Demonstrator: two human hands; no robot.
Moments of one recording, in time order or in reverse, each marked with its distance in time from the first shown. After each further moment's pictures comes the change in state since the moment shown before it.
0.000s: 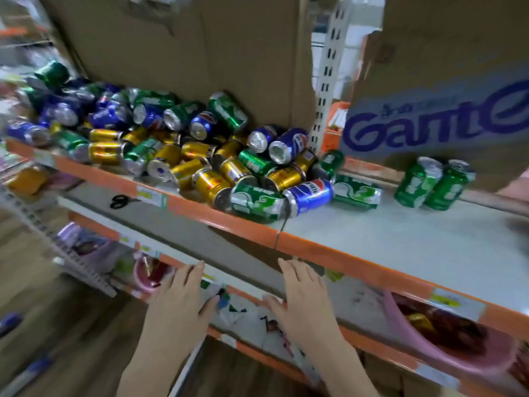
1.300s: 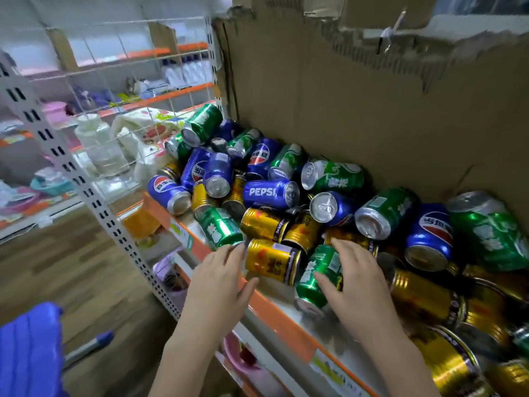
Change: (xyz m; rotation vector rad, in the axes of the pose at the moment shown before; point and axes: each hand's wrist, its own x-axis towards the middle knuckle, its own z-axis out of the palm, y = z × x) left_hand 0.280 -0.347 -0.088 -0.066 0.227 -0.172; right_hand 0.415 -0.265 0.080 0.101 0.086 -0.225
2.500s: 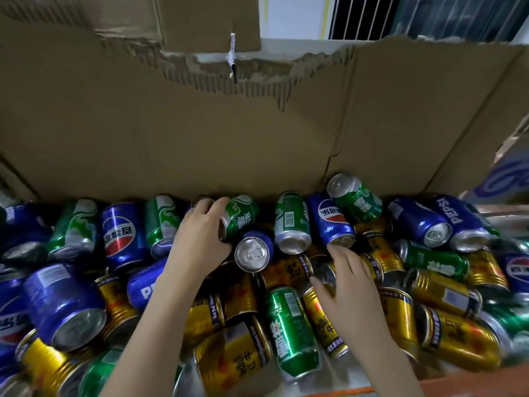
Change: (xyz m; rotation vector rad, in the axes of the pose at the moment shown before) left_hand 0.240 0.051 0.031 -0.305 -0.177 0.642; right_hand 0.014 -0.009 0.008 -0.186 0.390 0.721
